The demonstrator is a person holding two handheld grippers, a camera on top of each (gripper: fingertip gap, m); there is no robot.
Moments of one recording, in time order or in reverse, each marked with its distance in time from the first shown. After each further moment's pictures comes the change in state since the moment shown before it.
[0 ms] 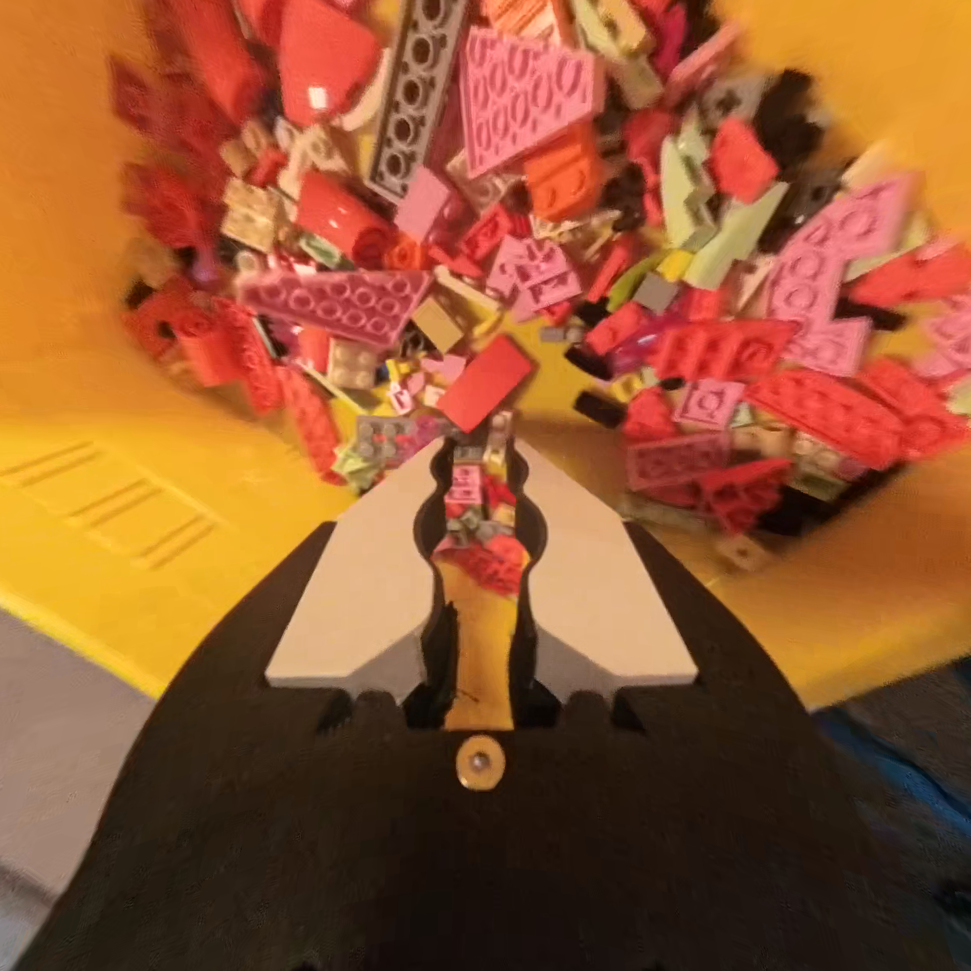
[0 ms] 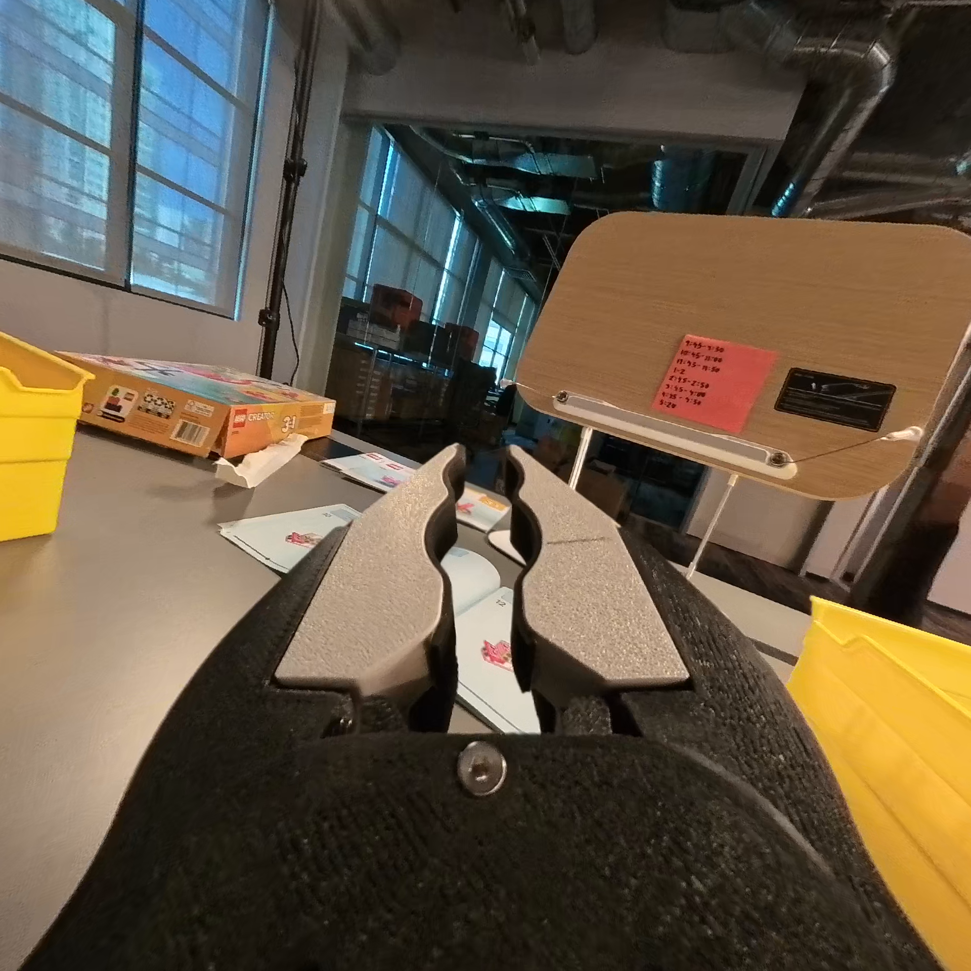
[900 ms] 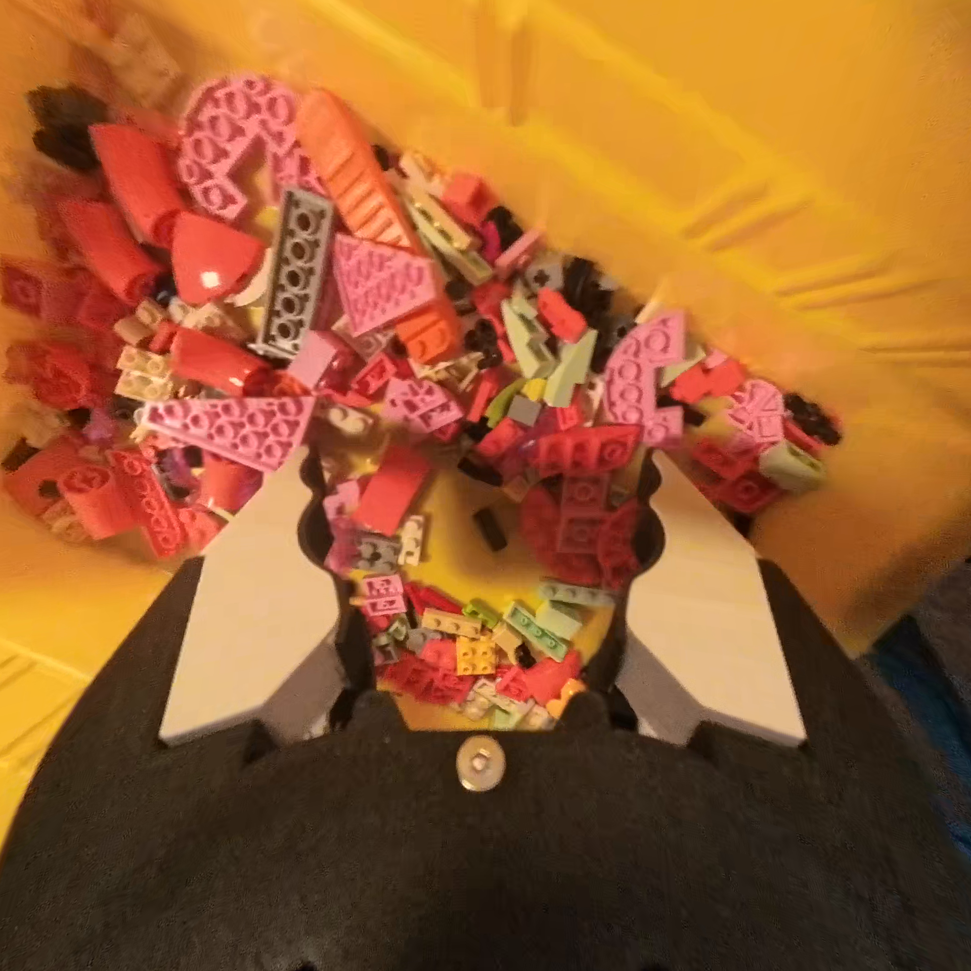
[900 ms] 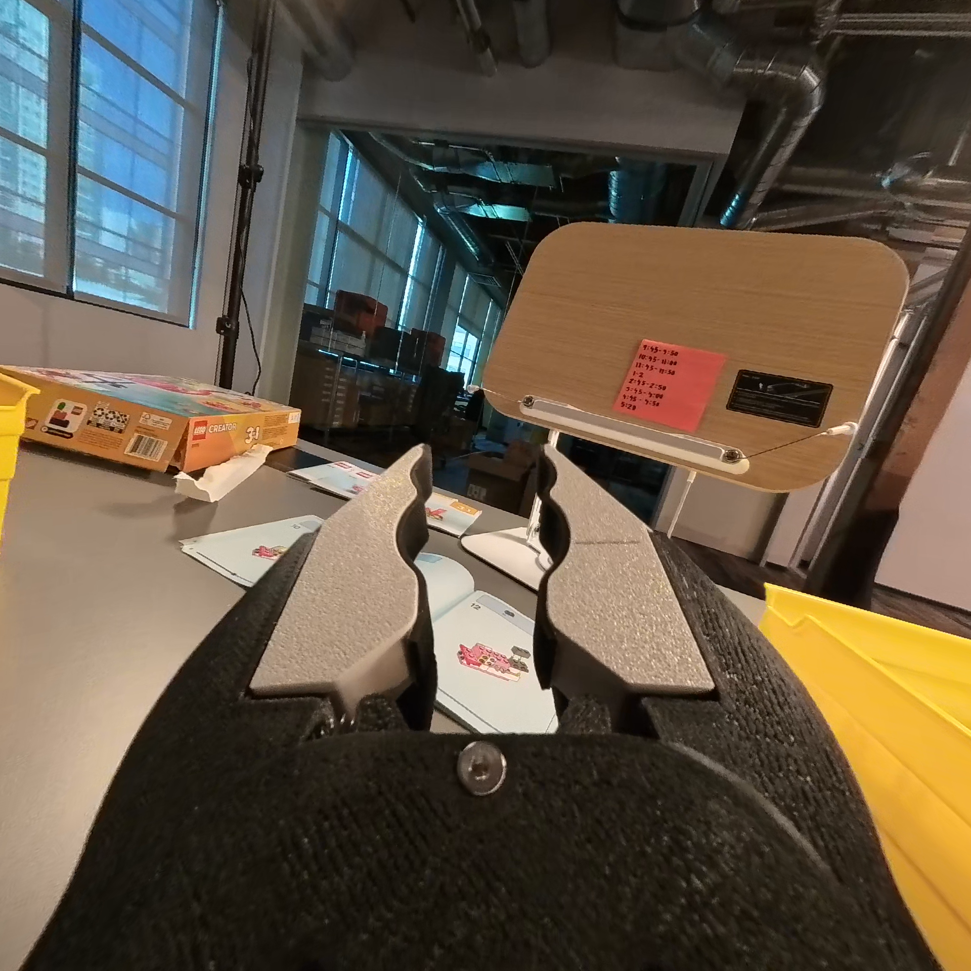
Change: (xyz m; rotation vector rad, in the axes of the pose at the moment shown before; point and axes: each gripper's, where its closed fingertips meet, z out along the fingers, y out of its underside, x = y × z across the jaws) left arm 0.037 -0.040 0.003 0.209 0.212 0.037; right arm 0.013 -0.004 -0.003 0.009 0.079 -0.010
